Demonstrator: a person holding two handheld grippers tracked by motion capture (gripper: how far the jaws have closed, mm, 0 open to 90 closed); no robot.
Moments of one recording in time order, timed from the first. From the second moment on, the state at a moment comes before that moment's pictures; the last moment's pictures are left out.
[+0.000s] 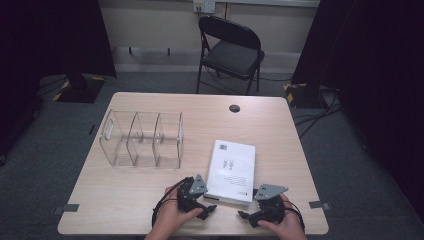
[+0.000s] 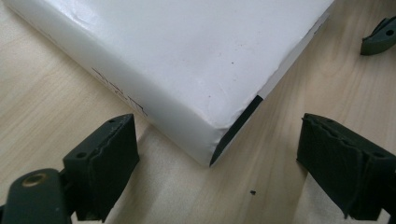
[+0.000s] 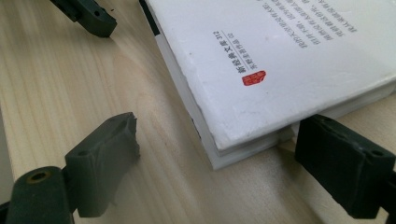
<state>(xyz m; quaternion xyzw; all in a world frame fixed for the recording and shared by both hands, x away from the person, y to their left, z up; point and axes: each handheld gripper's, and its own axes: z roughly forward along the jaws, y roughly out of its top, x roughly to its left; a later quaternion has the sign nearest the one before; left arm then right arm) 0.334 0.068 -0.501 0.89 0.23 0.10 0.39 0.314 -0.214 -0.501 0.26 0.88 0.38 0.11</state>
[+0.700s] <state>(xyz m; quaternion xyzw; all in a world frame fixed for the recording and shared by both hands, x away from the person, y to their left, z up) 0.338 0.064 -0.497 0.90 0.22 0.08 0.37 0.321 -0.225 -0.496 0.29 0.86 0.39 0.11</state>
